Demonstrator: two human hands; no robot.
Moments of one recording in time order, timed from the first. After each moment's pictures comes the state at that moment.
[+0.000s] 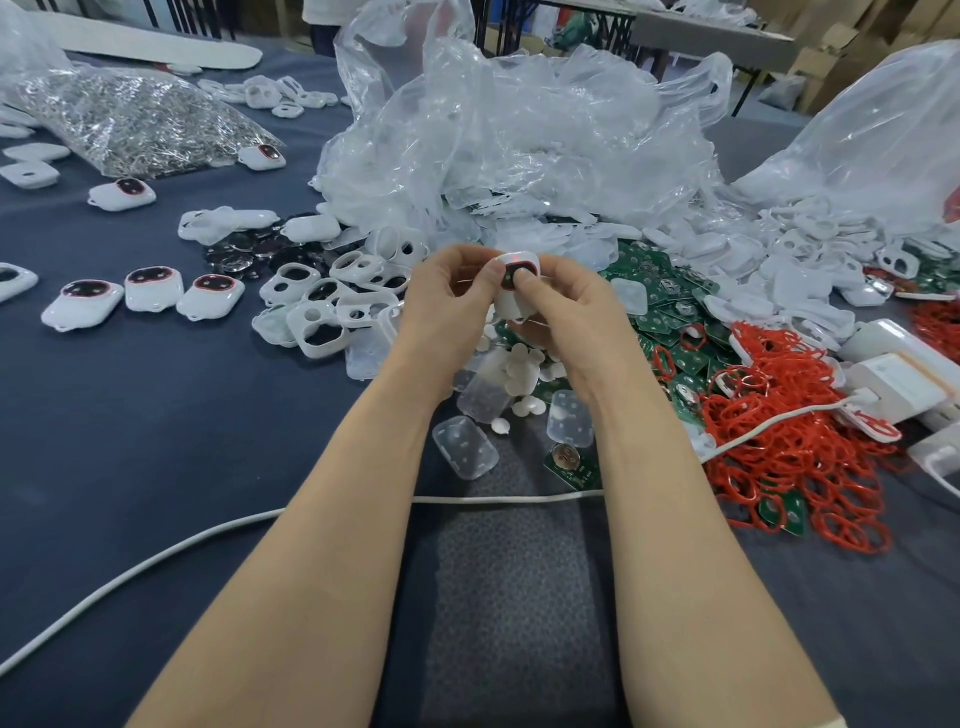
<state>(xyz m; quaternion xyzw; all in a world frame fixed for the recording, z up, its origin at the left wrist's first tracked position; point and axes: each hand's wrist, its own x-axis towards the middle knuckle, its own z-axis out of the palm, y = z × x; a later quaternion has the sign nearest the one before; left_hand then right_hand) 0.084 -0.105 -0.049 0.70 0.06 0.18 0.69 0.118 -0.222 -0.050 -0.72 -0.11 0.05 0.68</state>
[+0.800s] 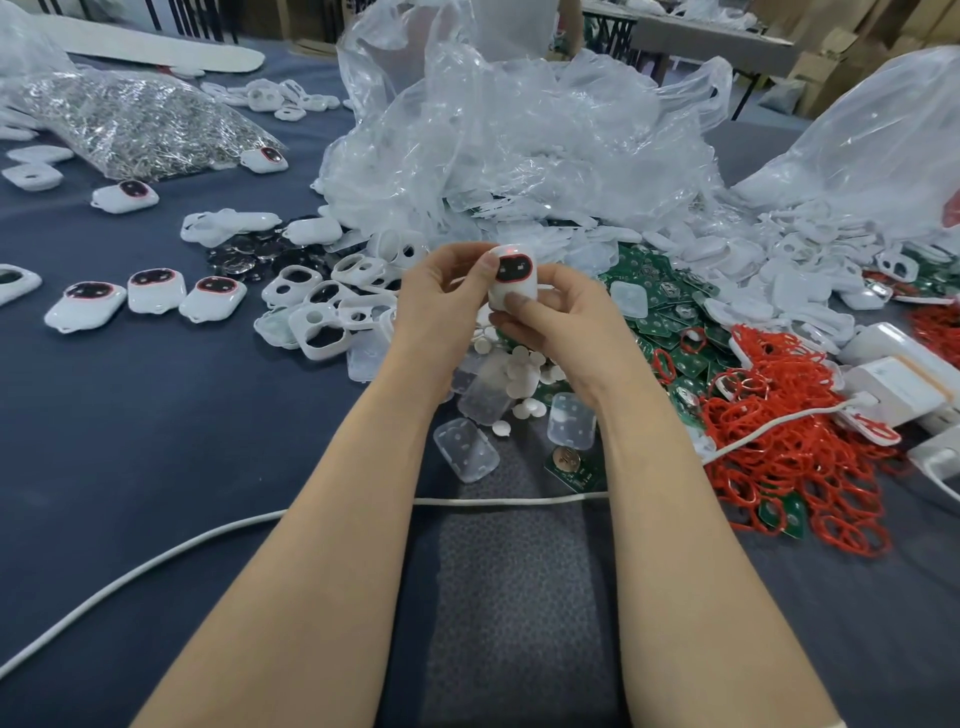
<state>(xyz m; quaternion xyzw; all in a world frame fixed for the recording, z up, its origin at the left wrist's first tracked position) 0.082 -0.103 -0.048 0.63 0.07 0.18 0.75 0.117 -0.224 -0.049 -0.70 -0.14 0.09 0.69</state>
